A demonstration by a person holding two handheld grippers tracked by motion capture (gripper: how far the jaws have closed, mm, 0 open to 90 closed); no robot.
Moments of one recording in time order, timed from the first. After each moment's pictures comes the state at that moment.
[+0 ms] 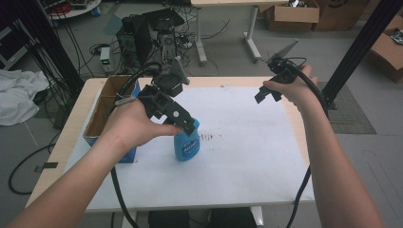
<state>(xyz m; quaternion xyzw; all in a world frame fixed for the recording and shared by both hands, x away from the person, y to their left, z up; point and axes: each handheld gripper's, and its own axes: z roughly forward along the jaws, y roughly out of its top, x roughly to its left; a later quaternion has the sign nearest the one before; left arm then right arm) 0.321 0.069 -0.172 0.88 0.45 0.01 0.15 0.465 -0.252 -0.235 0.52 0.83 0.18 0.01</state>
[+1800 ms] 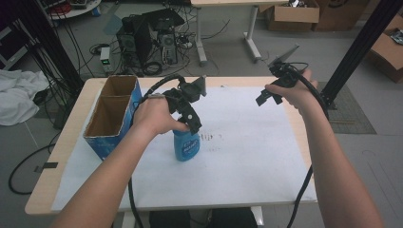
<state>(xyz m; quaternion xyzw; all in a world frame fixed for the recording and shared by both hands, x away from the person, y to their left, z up) 0.391 0.036 -0.250 0.93 0.36 0.03 0.06 0.470 -0.262 -0.251 0.52 0.84 0.19 0.00</state>
